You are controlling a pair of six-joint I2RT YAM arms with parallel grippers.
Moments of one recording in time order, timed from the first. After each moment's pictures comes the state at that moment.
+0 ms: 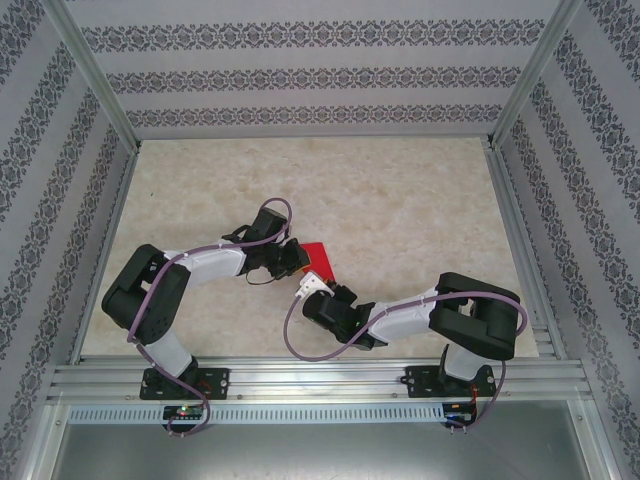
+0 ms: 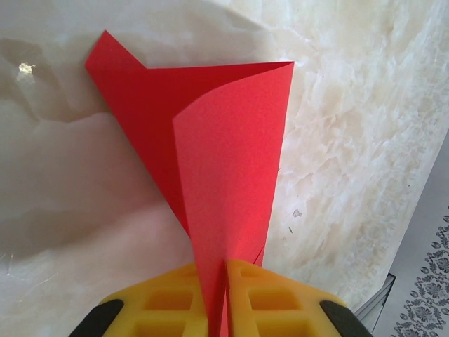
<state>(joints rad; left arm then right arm) -0.57 1.68 0.87 -0.13 0.44 -1.04 1.21 1.66 0.59 0.23 0.70 -0.03</state>
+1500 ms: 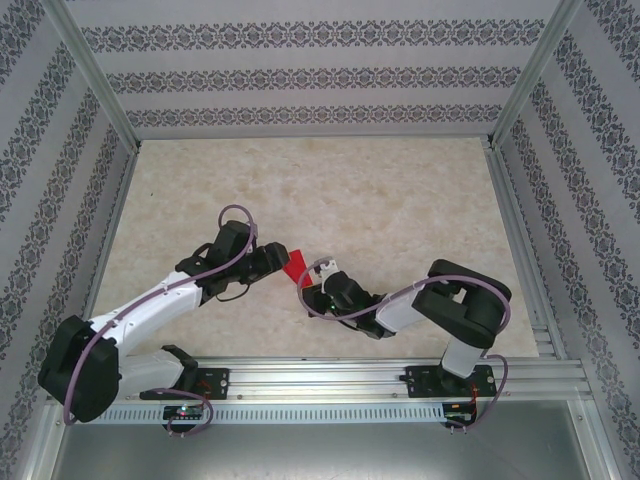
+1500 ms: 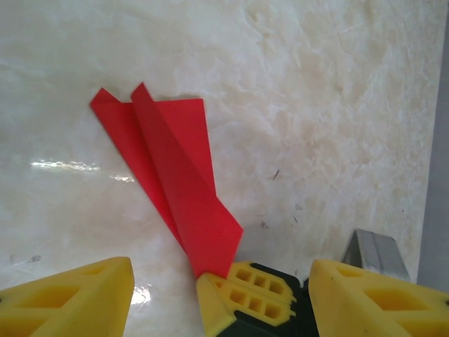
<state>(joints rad) -0.56 1.19 0.67 -0.27 0.21 -0.97 1.00 1.75 0.48 0.71 0.02 0.68</state>
